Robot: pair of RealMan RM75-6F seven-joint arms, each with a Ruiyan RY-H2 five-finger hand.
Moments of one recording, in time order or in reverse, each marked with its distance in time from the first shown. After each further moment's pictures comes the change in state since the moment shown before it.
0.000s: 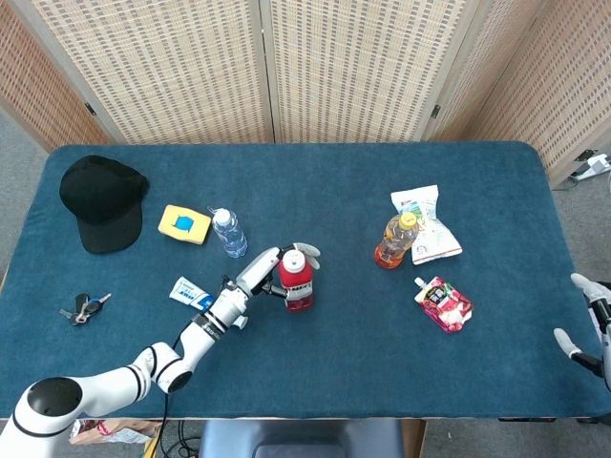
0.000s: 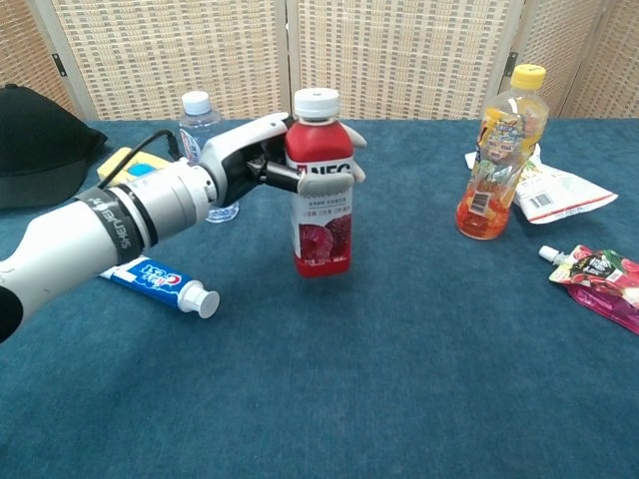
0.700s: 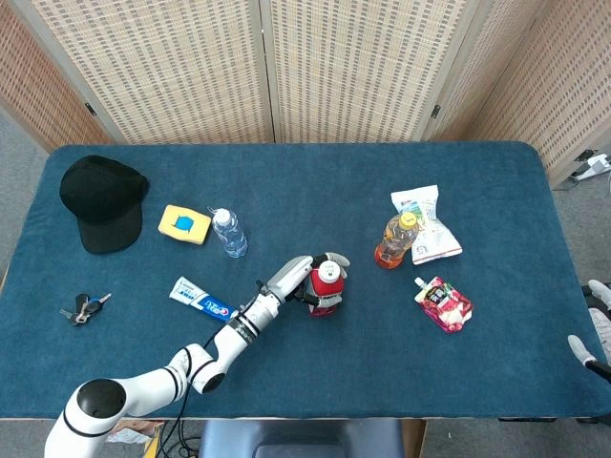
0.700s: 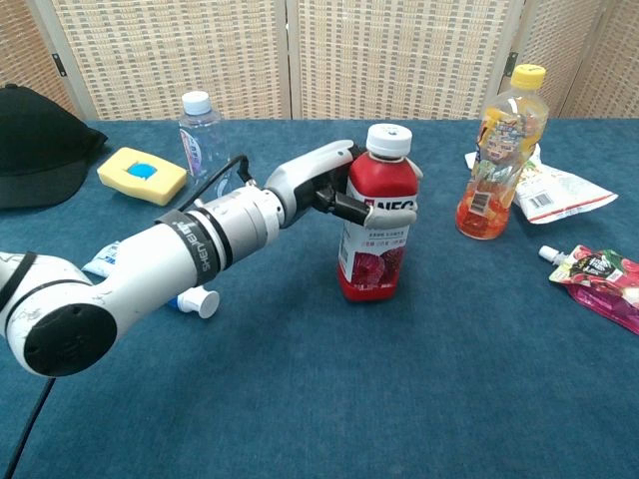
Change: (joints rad) left arm -0.100 -0.178 -0.037 0.173 -0.031 -0.062 0.101; right arm -0.035 0.006 -0.005 0.017 0.014 0.029 0.029
